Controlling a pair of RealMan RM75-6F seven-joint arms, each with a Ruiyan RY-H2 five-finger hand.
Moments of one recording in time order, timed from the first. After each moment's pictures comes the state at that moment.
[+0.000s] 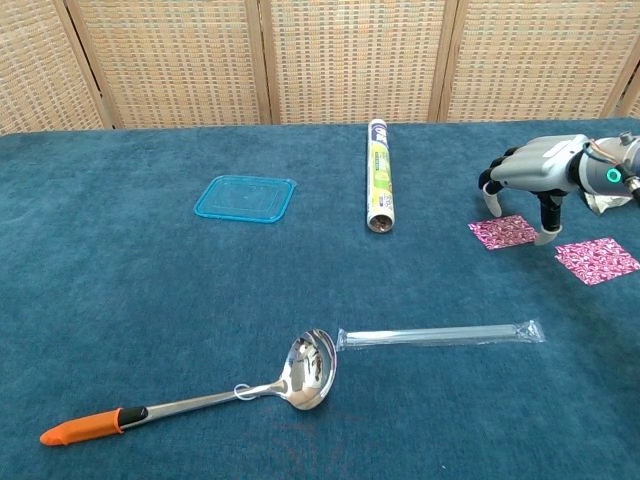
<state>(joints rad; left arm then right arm) -0.04 -0.93 -0.02 -1.75 1.43 1.44 -0.02 0.95 -1.59 0.08 -0.85 -1.14 0.50 -0.38</state>
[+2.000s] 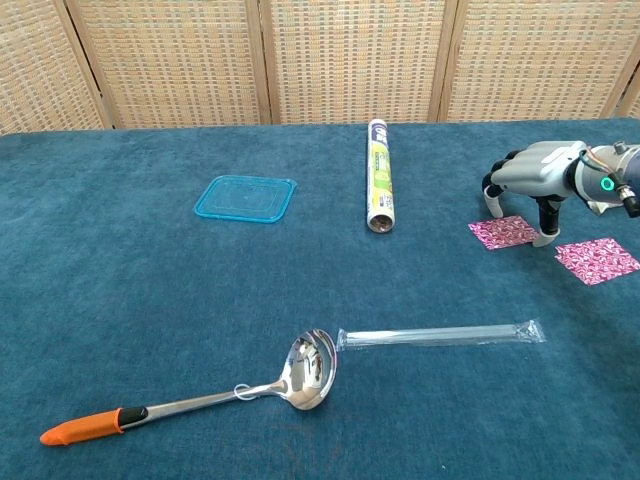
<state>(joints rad) -0.05 -0.94 -0.02 -1.73 1.42 1.43 -0.03 0.94 -1.65 0.07 -0.78 -1.11 0.50 -0.41</state>
